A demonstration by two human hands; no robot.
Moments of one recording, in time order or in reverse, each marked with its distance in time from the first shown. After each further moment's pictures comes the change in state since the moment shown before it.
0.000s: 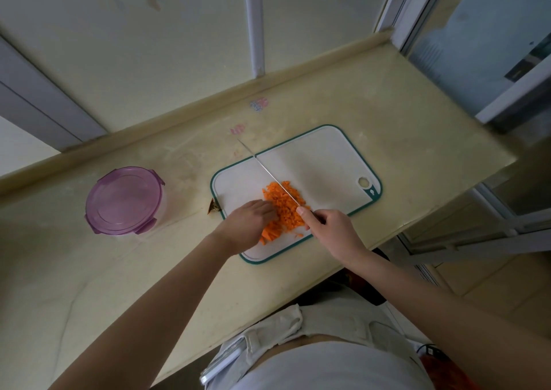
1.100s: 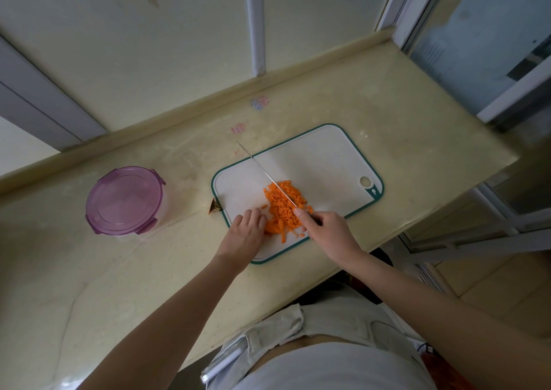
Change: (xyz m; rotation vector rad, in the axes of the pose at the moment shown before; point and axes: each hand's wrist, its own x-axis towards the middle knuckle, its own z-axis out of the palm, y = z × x) left_hand -0.026 0.016 0.033 0.314 -0.053 -0.216; right_hand -0.002 -0.010 0.006 0.027 -0.020 0.037
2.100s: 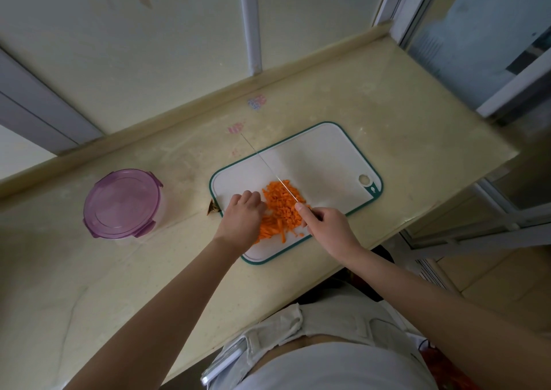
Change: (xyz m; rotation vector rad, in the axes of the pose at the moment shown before) left_hand 0.026 -0.012 -0.037 -0.150 -0.033 -0.073; right_hand 0.005 0.003 -0.001 0.104 -0.015 0.024
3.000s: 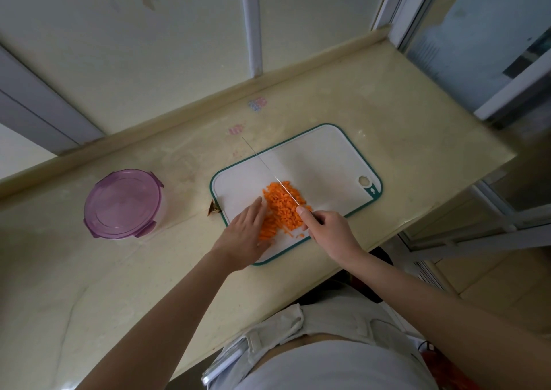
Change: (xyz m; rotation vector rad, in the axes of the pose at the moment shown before) left_hand -0.024 -0.003 0.021 -0.346 -0.187 -0.039; right_hand 0.001 0.009 0.004 -0.006 0.025 0.009
